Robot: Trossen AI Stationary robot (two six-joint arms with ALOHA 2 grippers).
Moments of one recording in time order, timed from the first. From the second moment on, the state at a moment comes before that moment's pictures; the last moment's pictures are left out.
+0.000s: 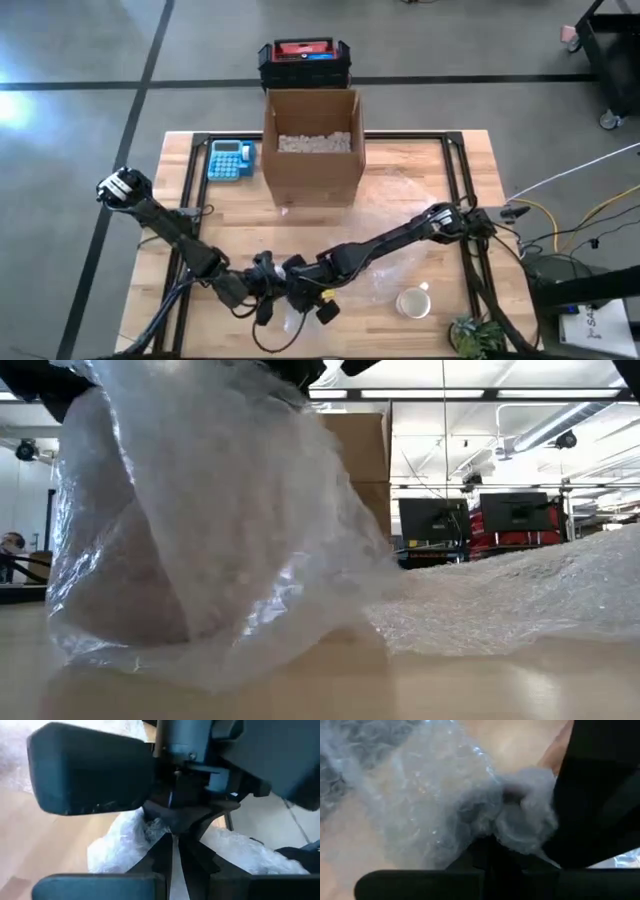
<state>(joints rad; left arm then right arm) -0.72 1.48 0.69 0.29 -0.57 -0.75 0.33 2.35 1.98 -0.64 -0.11 -0.32</state>
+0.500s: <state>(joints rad) -0.72 1.48 0.69 0.29 -0.59 -0.72 0.32 2.35 2.02 -0.67 -0.11 -0.17</state>
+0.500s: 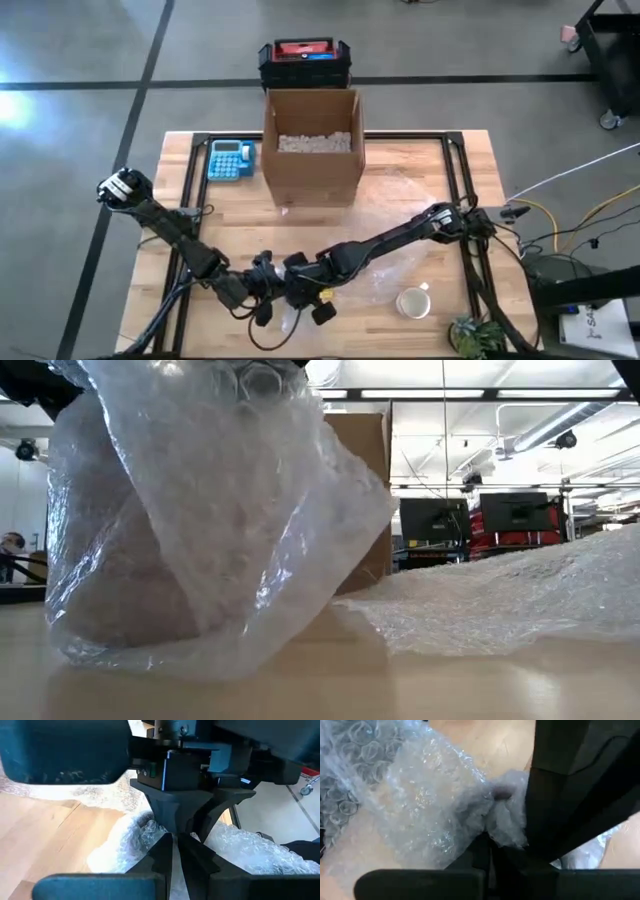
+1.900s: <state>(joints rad) -0.74 1.39 0.70 0.27 -0.57 -0.72 0.31 2.40 2.08 -0.78 -0.08 -0.02</state>
